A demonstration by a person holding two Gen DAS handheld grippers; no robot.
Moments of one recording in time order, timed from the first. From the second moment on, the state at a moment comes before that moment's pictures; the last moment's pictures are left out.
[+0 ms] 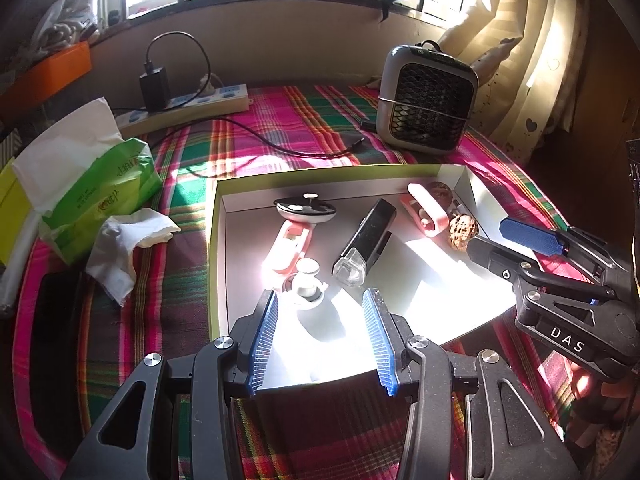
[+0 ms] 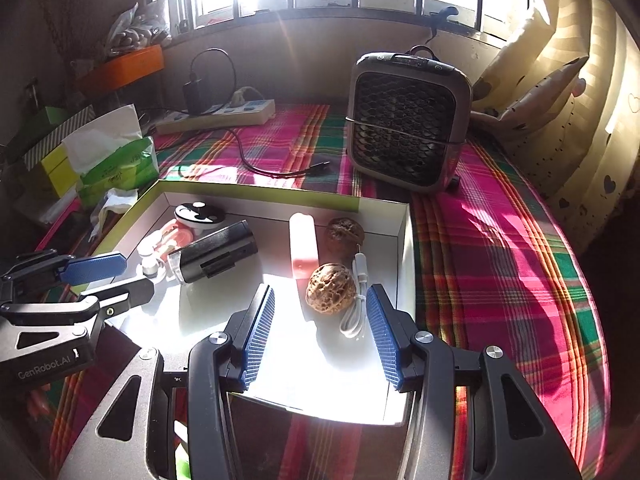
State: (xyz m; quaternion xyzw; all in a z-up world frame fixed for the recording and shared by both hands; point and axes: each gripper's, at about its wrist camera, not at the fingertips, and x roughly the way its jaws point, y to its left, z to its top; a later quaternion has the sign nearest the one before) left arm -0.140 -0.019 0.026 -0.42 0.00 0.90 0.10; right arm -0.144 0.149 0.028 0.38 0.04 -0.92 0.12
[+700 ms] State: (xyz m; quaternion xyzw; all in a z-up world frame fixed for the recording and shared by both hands) left arm -0.086 -0.029 0.036 -0.41 -0.02 0.91 0.11; right arm -0.084 0.148 0.039 0.36 0.02 -0.92 0.13
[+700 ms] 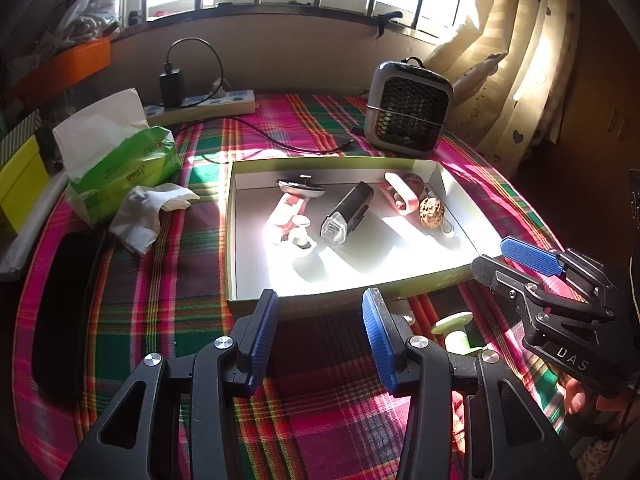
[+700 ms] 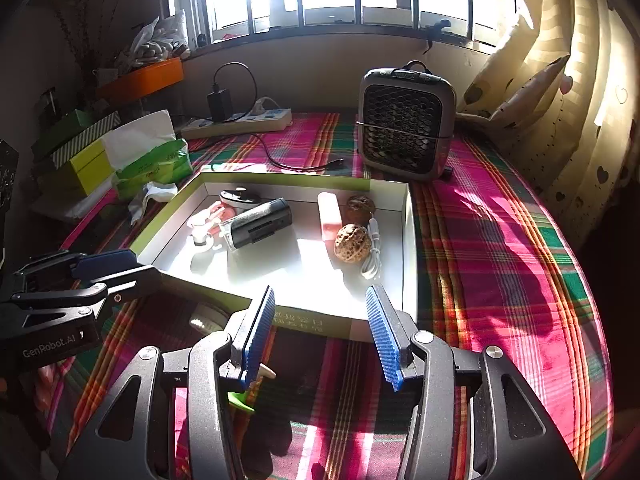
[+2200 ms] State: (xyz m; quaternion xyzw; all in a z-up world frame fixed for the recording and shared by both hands) left arm -0.066 -0.036 0.005 -0.44 -0.05 0.88 0.15; right arm -0.060 0.128 0.002 0.43 0.00 -0.89 0.14
